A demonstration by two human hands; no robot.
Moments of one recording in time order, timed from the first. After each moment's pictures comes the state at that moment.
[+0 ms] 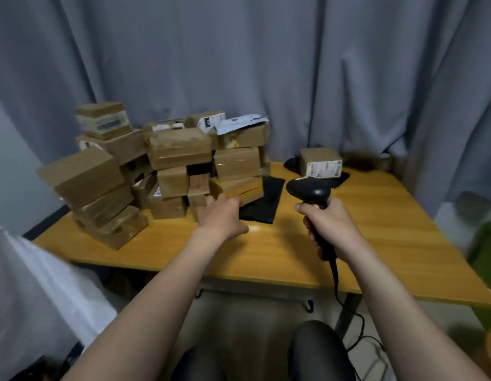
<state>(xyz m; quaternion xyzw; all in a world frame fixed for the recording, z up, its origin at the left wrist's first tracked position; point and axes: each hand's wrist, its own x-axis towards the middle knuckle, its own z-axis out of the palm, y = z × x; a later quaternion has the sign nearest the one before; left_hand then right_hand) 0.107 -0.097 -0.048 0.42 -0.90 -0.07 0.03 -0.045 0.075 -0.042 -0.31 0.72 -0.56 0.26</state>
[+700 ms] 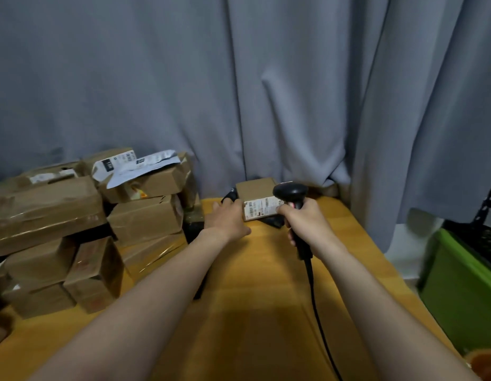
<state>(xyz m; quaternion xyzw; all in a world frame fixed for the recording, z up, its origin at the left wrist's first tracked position) -0.190 -0.164 -0.070 0.33 -0.94 -0.08 0.03 -0.266 0.015 -0.044 -0.23 0.74 -0.59 0.21</state>
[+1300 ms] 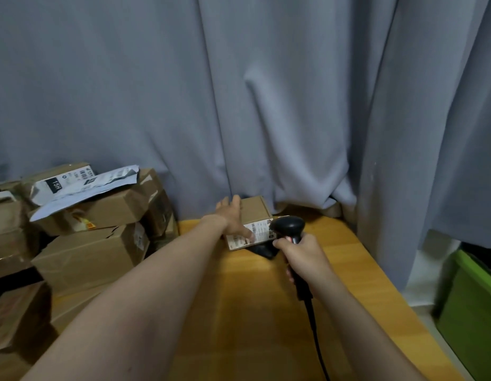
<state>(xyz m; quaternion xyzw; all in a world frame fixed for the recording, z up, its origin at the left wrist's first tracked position) -0.334 -0.258 -0.099 0.30 -0.95 -0.11 -0.04 -0.348 -0.024 -0.110 -0.18 0.75 -0.59 0.25</state>
